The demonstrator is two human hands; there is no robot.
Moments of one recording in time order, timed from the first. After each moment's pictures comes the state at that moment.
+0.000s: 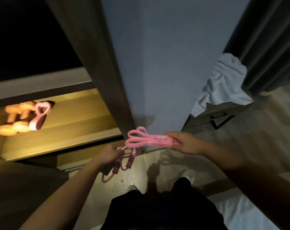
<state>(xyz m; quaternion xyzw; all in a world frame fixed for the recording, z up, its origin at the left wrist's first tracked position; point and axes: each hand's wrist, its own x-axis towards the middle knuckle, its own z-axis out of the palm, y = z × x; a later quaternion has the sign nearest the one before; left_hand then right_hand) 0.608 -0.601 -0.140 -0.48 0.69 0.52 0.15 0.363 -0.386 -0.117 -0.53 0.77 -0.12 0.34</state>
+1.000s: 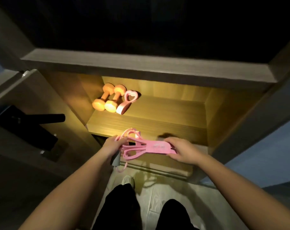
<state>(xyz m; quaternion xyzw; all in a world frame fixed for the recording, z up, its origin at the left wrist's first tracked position) 0.864 -0.817 -0.187 -0.62 0.52 0.56 -0.17 0.591 -0.711 -0.210 -0.74 0.61 -0.13 0.23</state>
